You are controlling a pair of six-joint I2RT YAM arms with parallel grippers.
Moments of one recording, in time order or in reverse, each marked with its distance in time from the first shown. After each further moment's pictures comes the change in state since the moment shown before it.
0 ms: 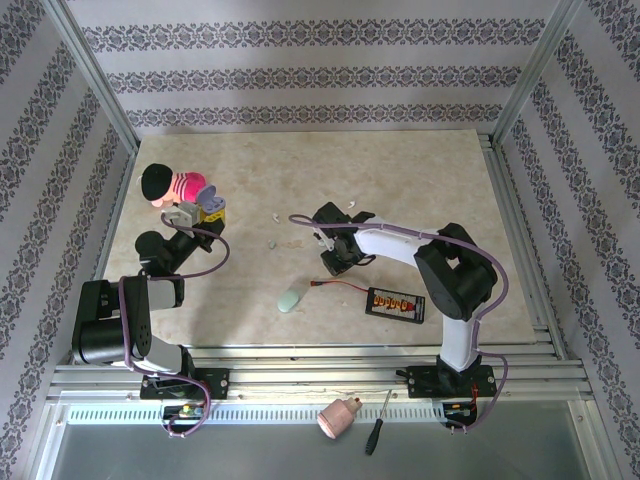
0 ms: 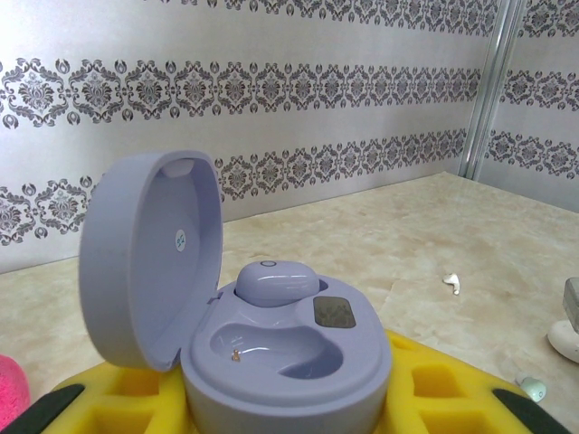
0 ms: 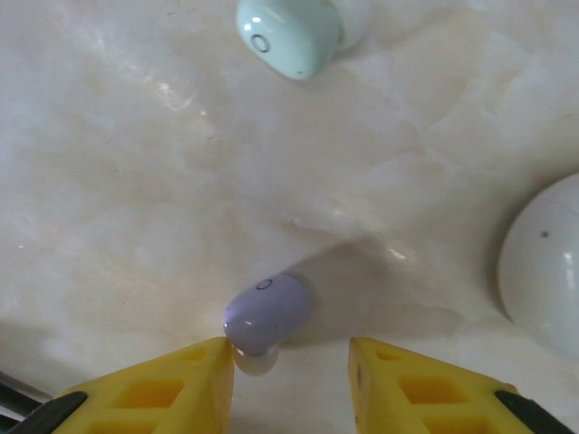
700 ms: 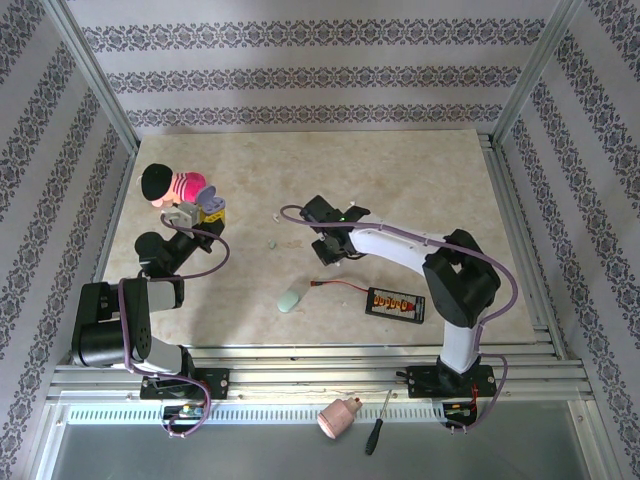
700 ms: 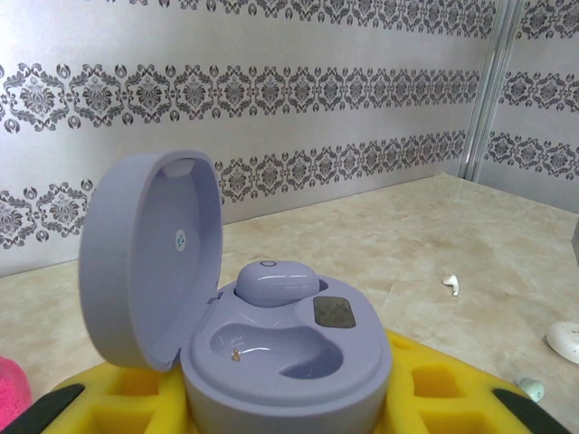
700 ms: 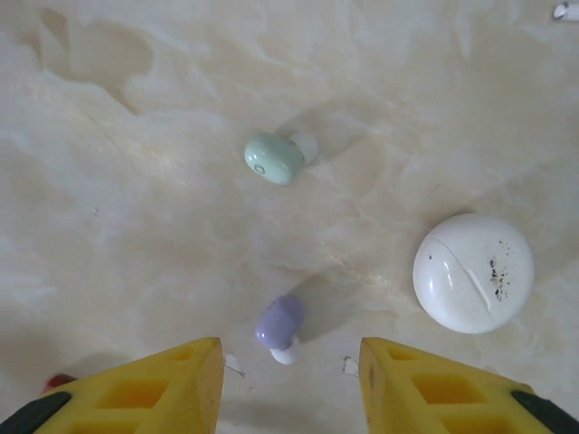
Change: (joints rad) left arm 0.000 -0.019 -0.006 -0.002 -0.002 0.004; right arm 0.082 -0.024 0.132 -0.077 0.159 0.134
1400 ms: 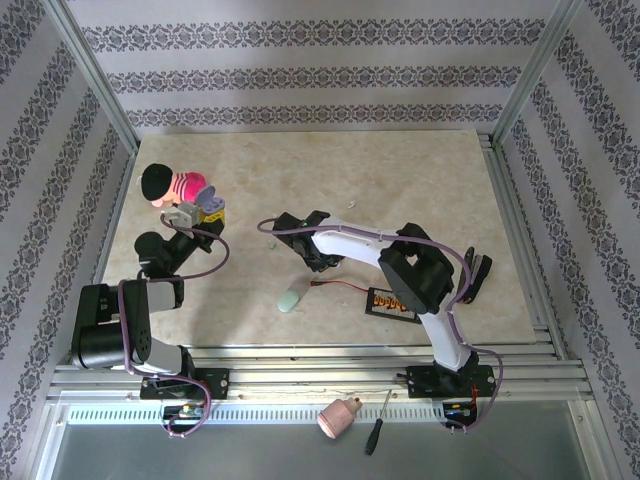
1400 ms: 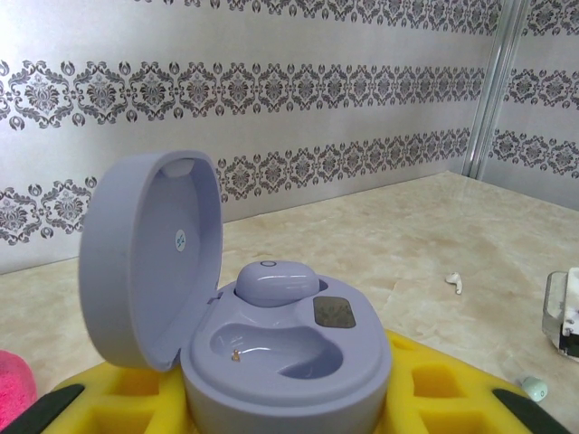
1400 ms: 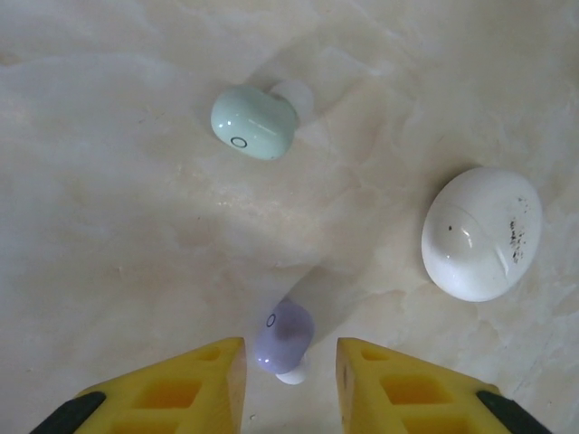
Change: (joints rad) left arm 0.000 -0.007 0.000 -0.021 -0.007 0.005; right arm 0.095 0.256 0.222 -0.265 0.224 0.187
